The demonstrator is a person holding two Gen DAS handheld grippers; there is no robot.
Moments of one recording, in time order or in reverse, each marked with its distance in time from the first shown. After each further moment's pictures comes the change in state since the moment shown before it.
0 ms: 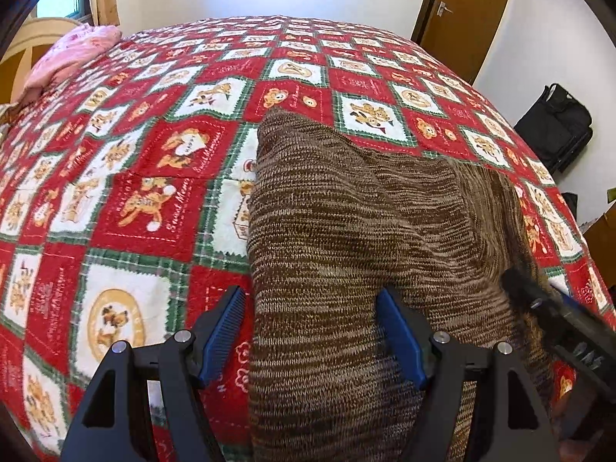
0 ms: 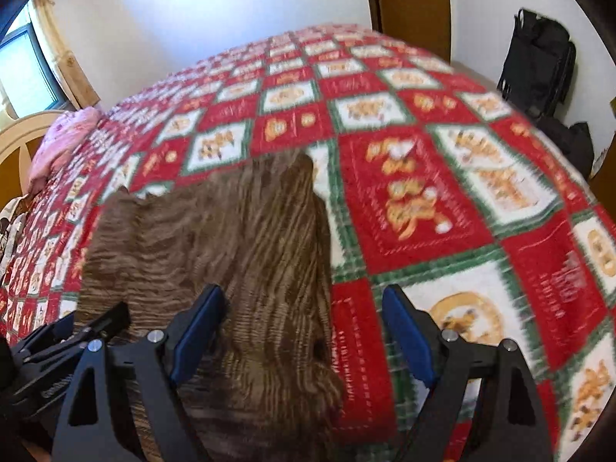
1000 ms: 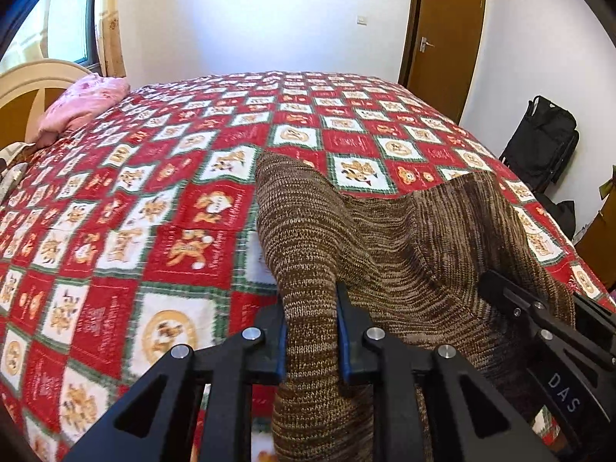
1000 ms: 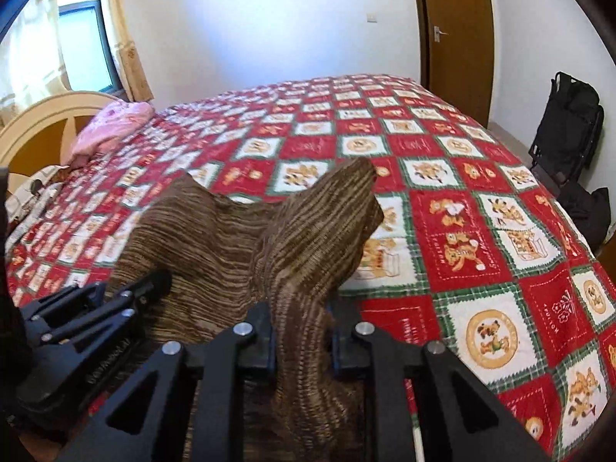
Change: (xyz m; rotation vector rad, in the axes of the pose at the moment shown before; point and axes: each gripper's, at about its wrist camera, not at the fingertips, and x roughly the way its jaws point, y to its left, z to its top) left arm -0.067 -0.001 -0.009 0.076 -0.205 0.042; right arm -0.056 0.066 -0.013 -0.190 -0.175 0.077
